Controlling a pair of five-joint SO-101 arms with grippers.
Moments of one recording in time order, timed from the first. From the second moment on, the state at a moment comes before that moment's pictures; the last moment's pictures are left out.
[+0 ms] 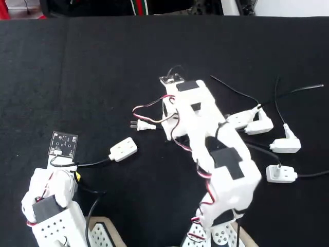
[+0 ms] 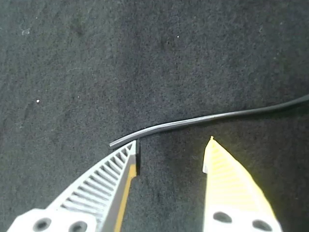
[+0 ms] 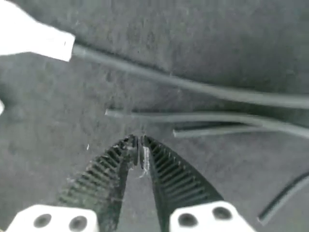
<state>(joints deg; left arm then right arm) -32.8 -104.2 95.5 73.2 -37.8 -15.8 18.3 13.1 77.1 1.5</state>
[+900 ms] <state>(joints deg) -32.8 -104.2 95.5 73.2 -37.8 -5.2 43.6 -25.8 76.6 5.1</state>
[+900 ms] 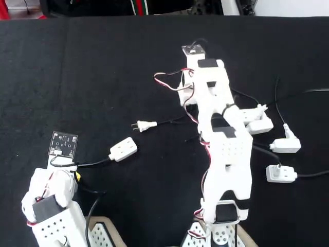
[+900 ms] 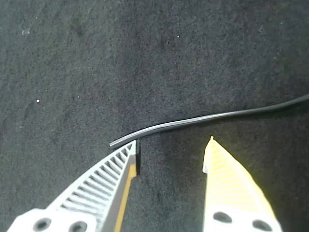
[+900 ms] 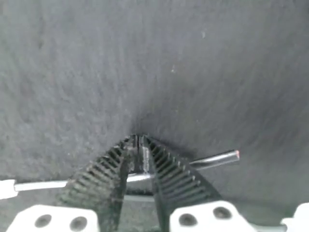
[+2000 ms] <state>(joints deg) -32.8 -104.2 95.5 73.2 -37.8 -29.2 43.6 -28.4 90.1 -38.4</state>
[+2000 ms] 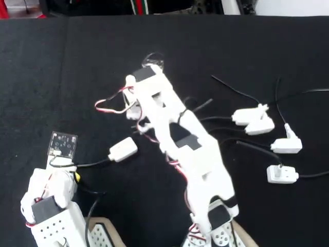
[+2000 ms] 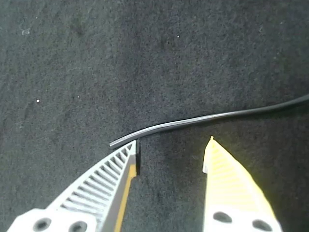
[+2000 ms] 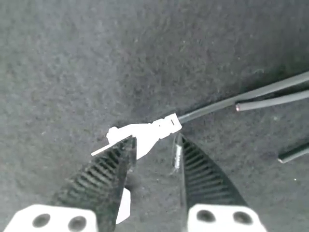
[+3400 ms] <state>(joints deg) -32.8 -104.2 95.8 73.1 -37.8 -33.3 57.7 -45.7 91.4 -43.0</state>
